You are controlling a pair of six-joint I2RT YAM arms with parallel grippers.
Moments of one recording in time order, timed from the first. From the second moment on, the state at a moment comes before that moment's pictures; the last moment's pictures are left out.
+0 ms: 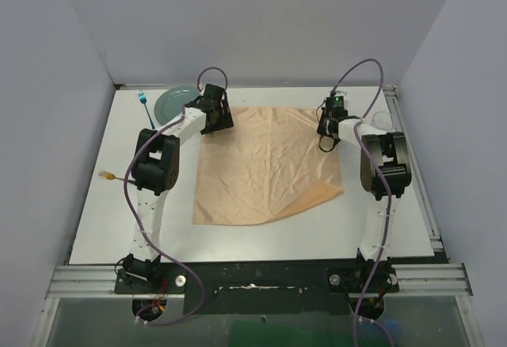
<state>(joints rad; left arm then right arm) -0.35 2.31 1.83 -0.45 -0.17 -0.54 0.13 2.12 1.43 -0.14 0.16 0.33</state>
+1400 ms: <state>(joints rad) -0.37 0.96 0.91 -0.32 0.04 -0.64 0.54 1.39 1.01 -0.72 0.39 0.38</state>
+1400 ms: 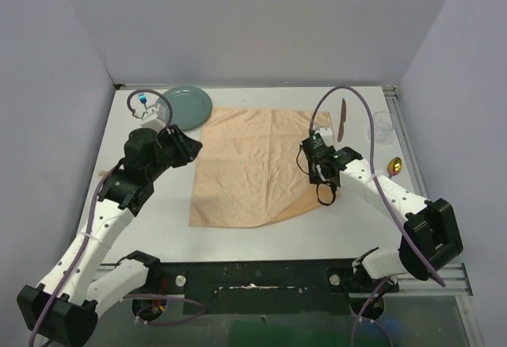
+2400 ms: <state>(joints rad) -0.37 0.93 0.88 -0.43 -0.01 -0.62 0.54 1.63 0.95 -0.53 0.47 0.43</state>
